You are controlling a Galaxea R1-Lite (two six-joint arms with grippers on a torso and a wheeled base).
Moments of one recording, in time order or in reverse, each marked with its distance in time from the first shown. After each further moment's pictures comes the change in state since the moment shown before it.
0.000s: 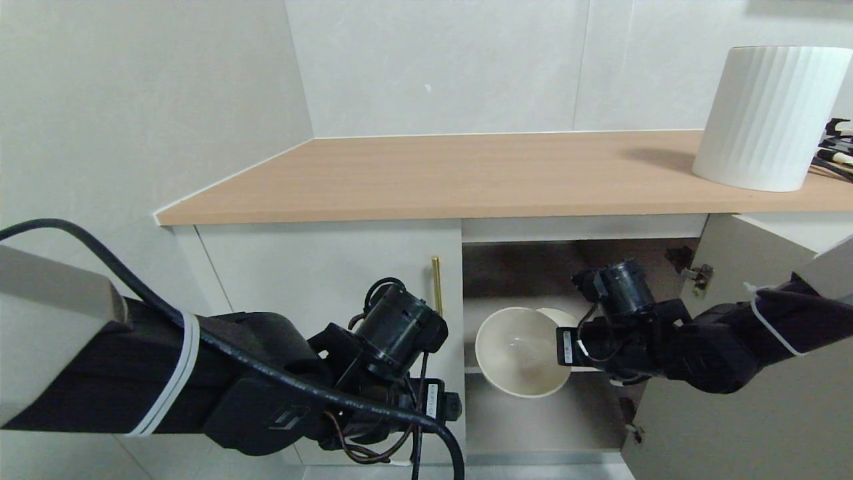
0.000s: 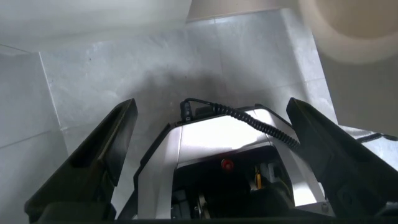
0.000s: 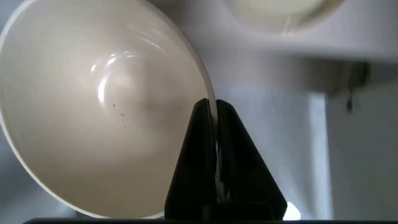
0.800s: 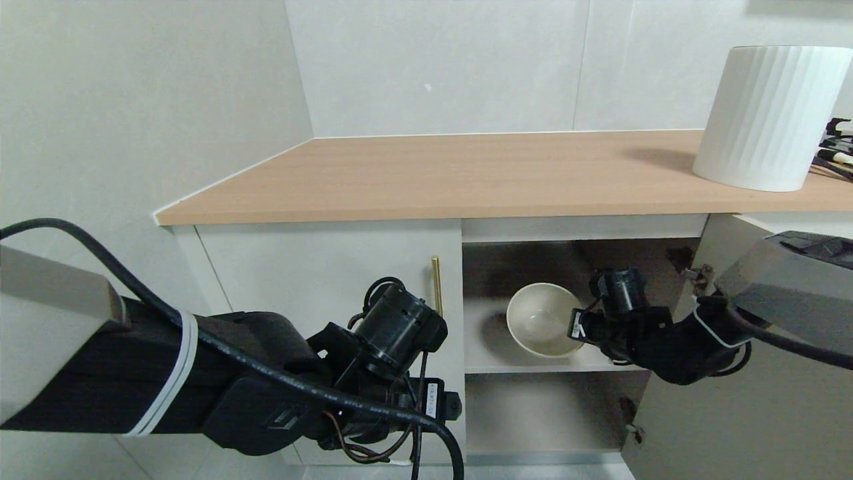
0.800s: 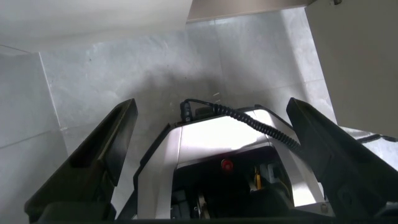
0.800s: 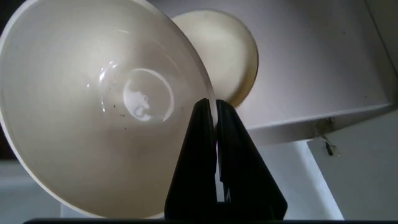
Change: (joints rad) left arm 0.001 -0.001 0.000 0.000 0.000 -0.002; right arm -0.145 0.231 -0.072 -0.280 -0.143 0.073
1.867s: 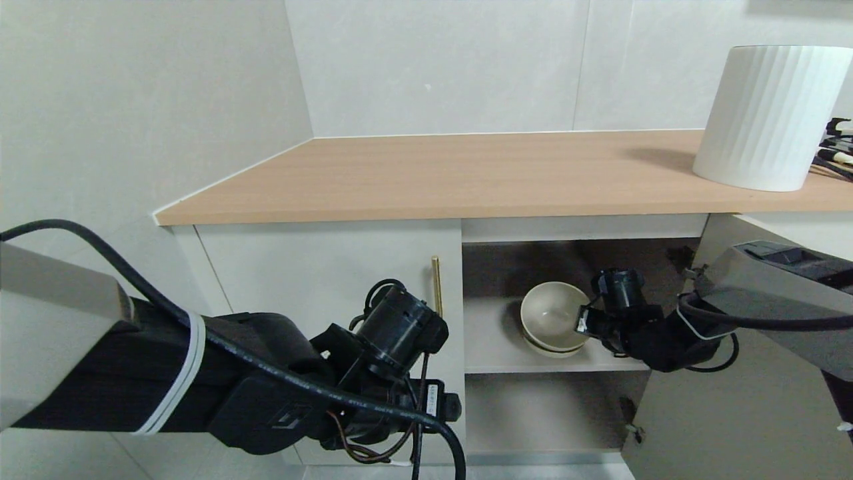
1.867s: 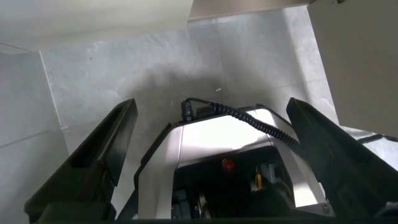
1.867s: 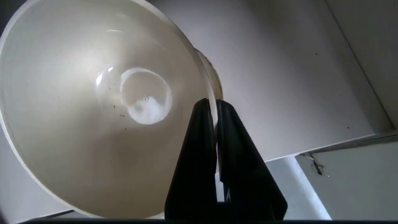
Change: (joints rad) left arm 0.001 0.009 0.000 0.000 0.000 0.000; right arm -0.074 0.138 -0.144 0.010 -0.031 -0.005
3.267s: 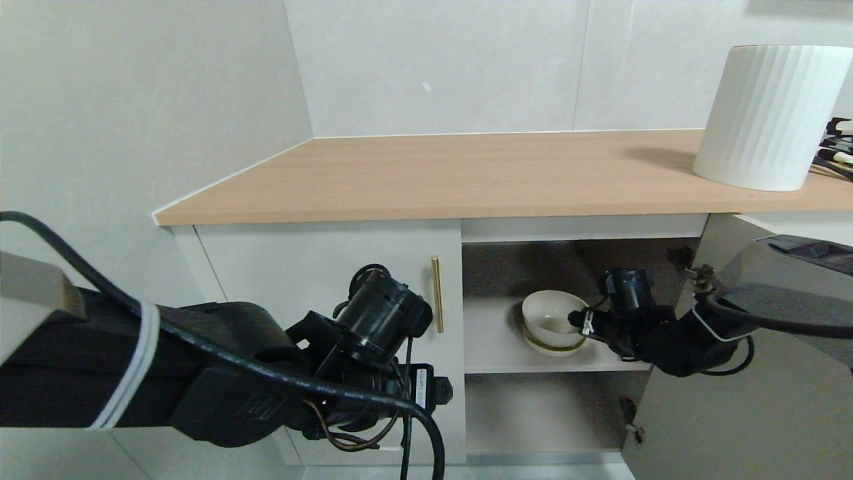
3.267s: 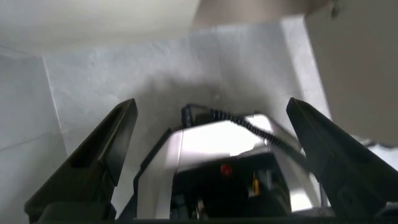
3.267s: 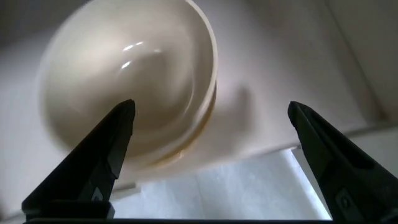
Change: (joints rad) left arm 0.029 -0.061 0.004 -0.001 0.021 0.000; right arm 0.021 -0.097 0.111 0.001 0.023 -0.001
